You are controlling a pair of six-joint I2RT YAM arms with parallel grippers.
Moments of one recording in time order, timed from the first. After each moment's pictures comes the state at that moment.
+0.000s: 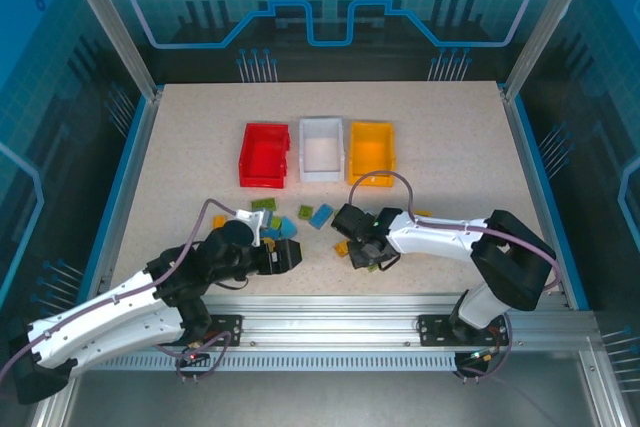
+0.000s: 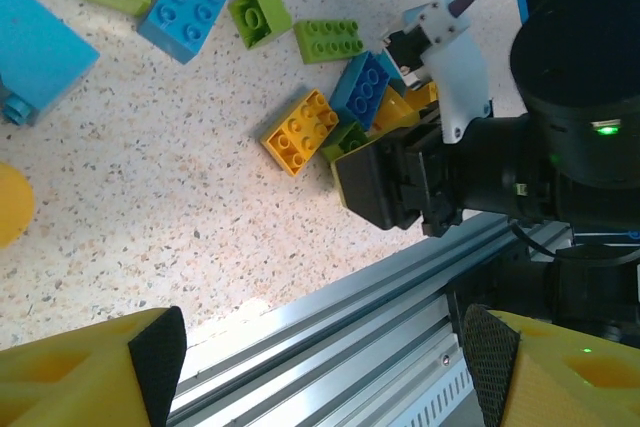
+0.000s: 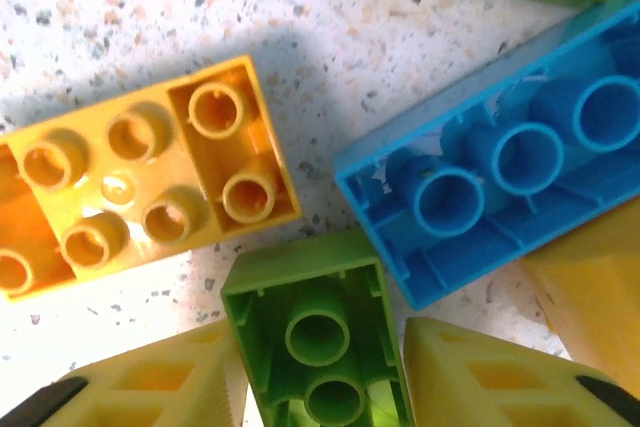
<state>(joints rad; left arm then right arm) -0.93 0.66 0.56 -0.55 0.03 -1.00 0.94 1.56 0.84 -0.70 0.16 0.66</state>
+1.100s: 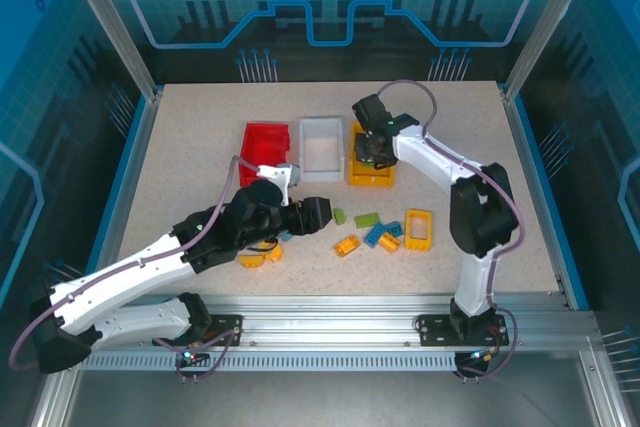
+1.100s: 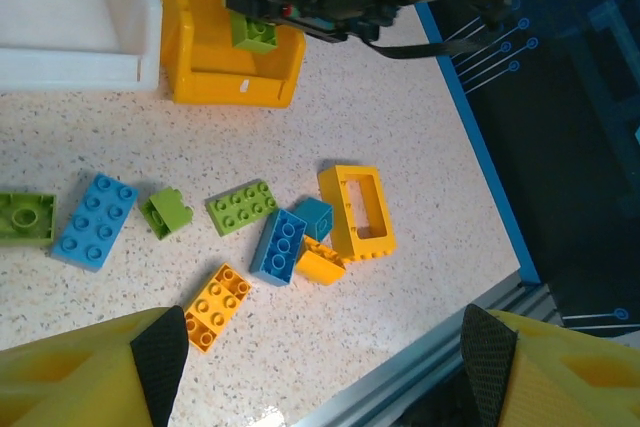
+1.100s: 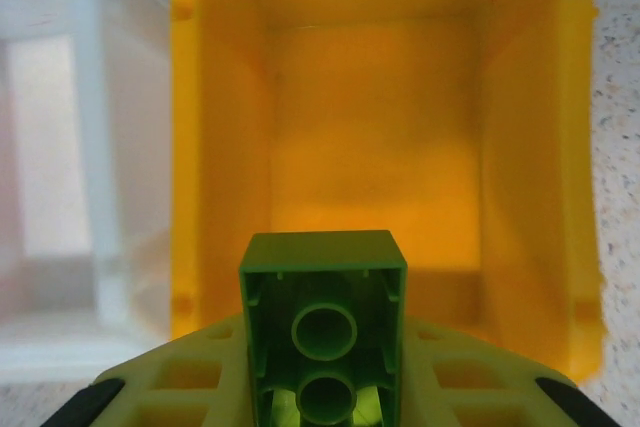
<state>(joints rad) -0.93 1.02 0.94 -0.45 -0.12 -0.84 0.46 1.96 1.59 -0.75 0.16 0.56</state>
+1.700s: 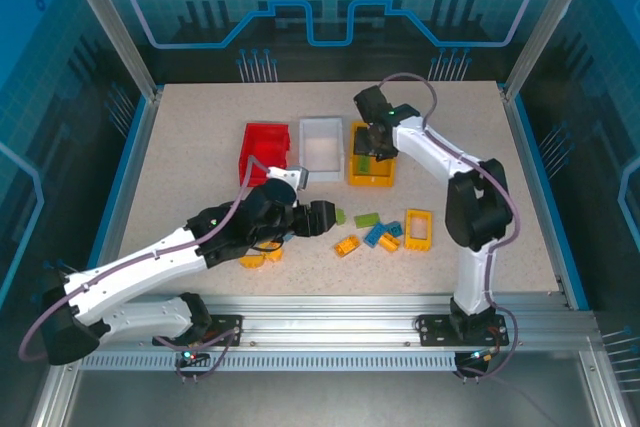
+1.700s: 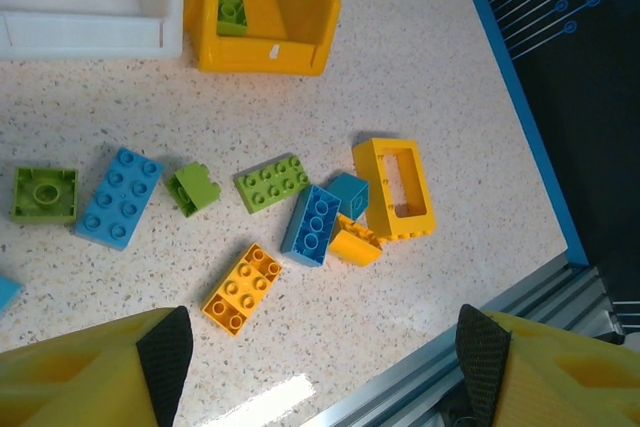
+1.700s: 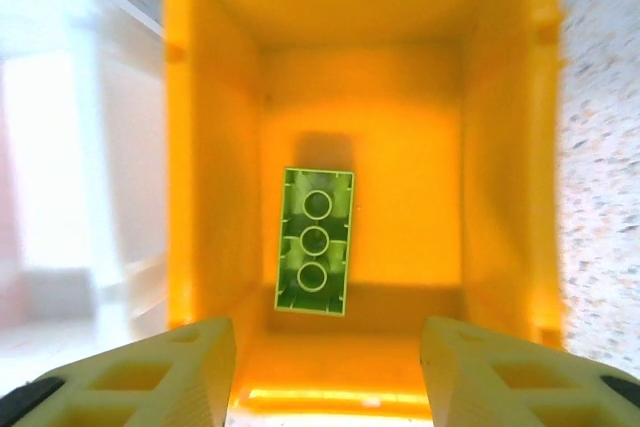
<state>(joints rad) -0.93 1.10 0.94 -0.48 -0.10 -0.83 0.45 1.93 1.67 -0.84 0.16 0.53</state>
